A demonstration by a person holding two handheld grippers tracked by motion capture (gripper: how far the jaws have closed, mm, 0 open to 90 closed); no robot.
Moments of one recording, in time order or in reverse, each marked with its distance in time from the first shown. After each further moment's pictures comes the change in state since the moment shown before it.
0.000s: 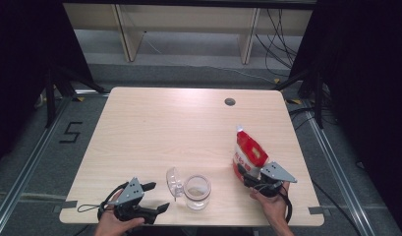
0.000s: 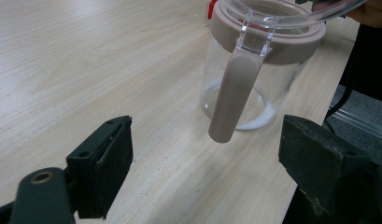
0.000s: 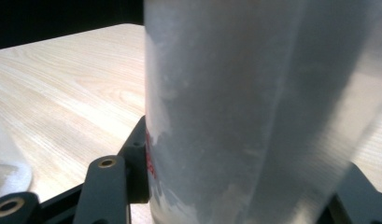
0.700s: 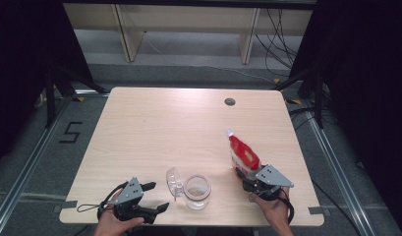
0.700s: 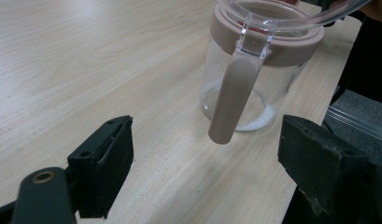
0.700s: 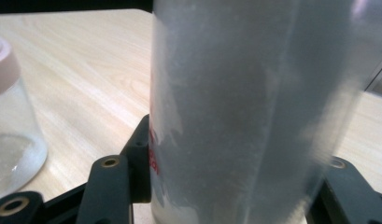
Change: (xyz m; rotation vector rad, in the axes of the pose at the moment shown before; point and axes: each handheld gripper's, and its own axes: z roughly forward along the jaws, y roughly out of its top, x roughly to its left) left arm 0.001 0.000 -0.001 -0.007 -0.009 -0.006; right arm 0.017 0.013 -0.012 0.035 -0.009 -0.153
